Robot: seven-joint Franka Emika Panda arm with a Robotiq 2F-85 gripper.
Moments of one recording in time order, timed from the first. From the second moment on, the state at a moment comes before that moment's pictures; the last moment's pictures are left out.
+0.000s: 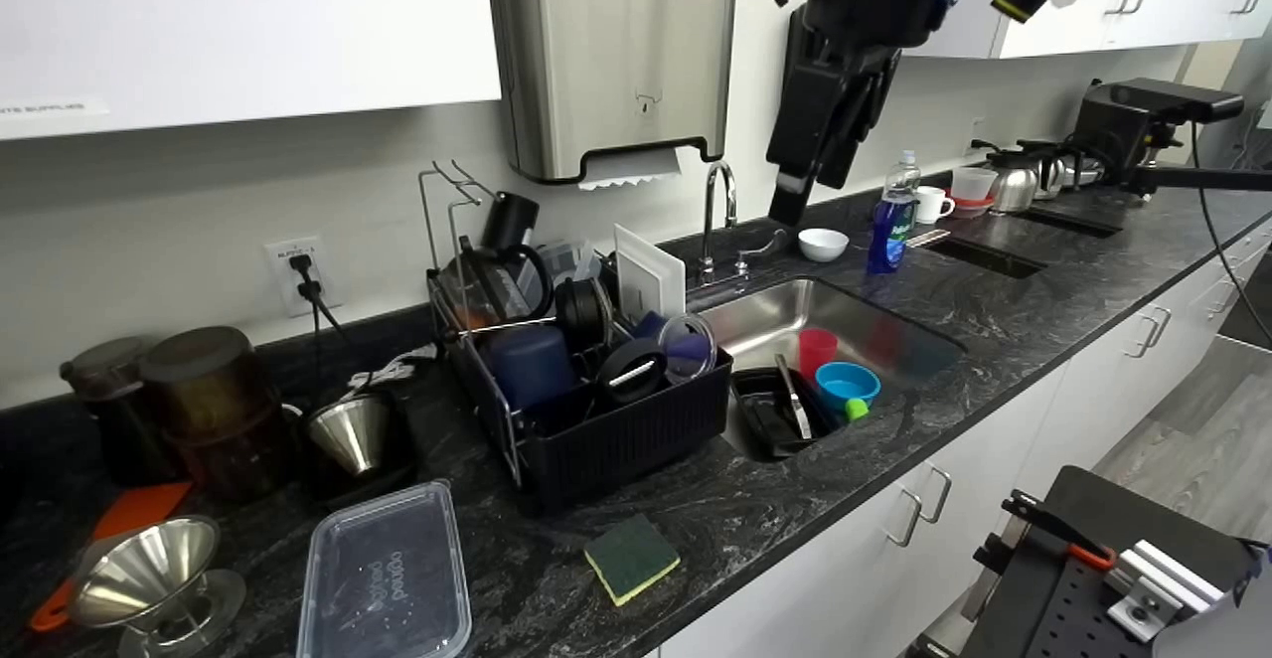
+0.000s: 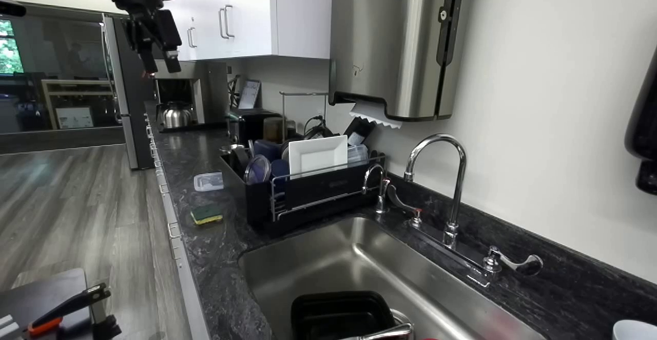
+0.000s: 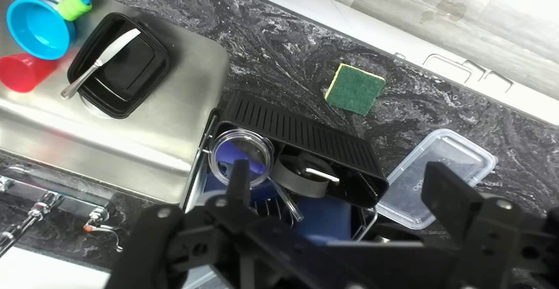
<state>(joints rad) 0.18 -0.62 0.24 -2.41 0.06 1.98 0.13</state>
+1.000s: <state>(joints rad) 0.09 -0.48 0.05 -2.50 0.01 2.23 0.00</state>
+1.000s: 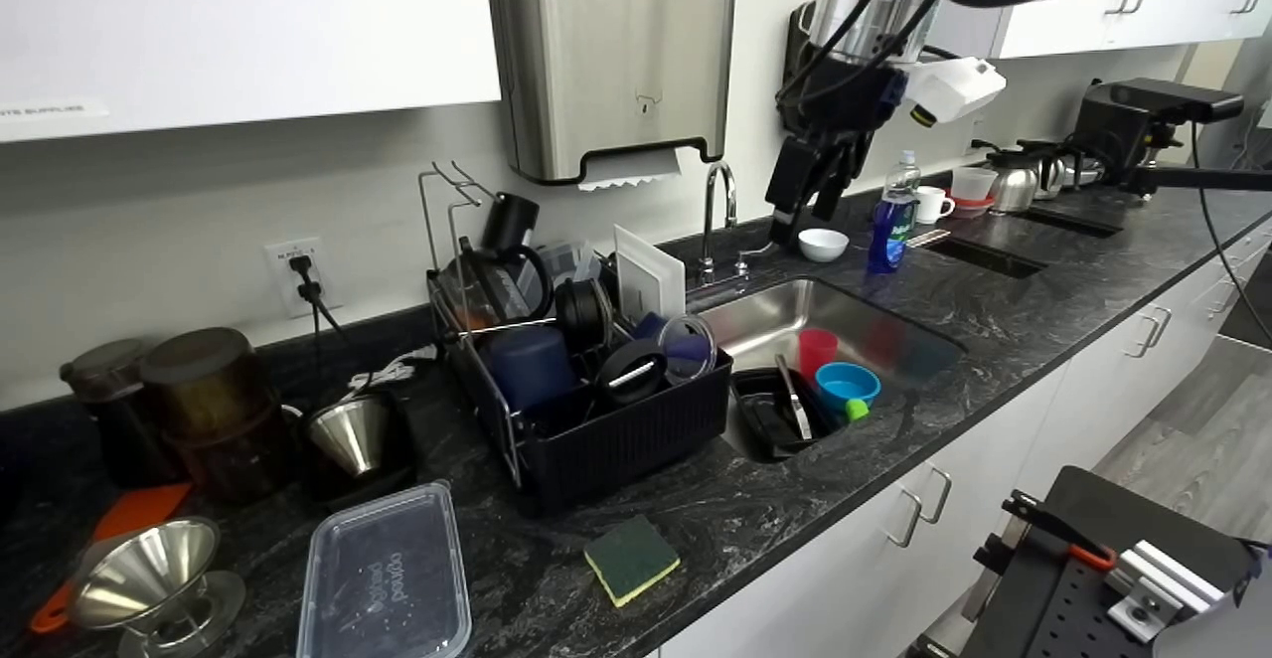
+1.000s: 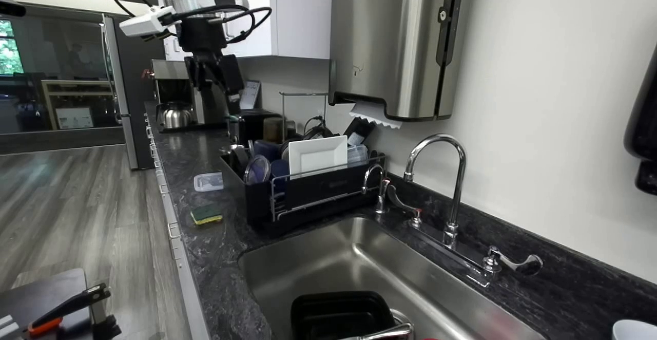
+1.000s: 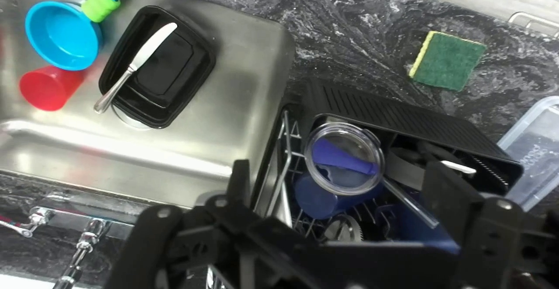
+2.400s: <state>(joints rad) -0.11 -0.25 -0.17 -2.46 -0.08 2.34 -0.06</state>
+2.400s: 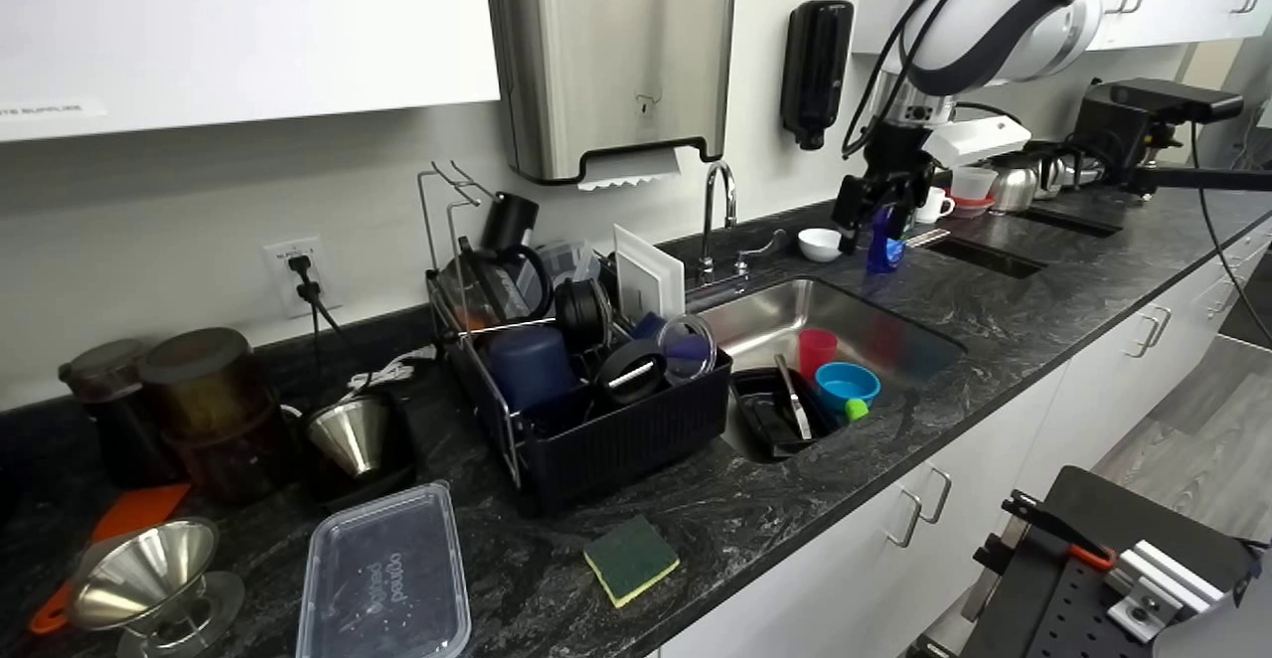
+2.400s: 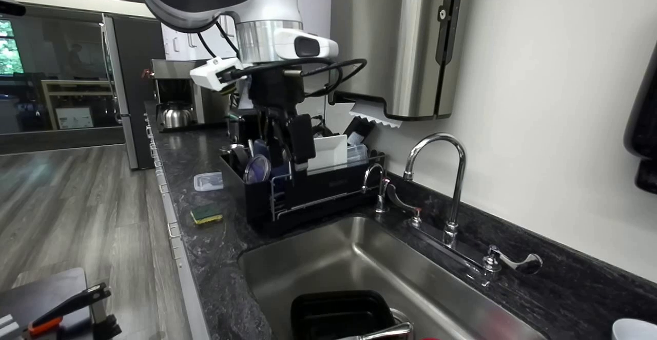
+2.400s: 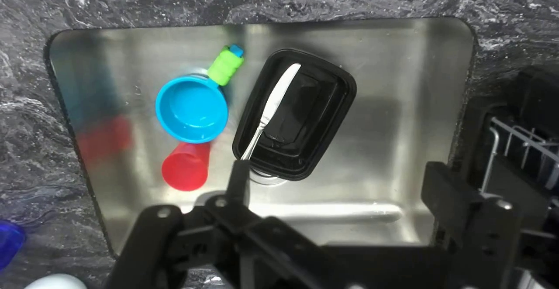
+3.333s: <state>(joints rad) -0.11 -0.18 -0.18 -2.44 -0.07 2.37 -0.06</state>
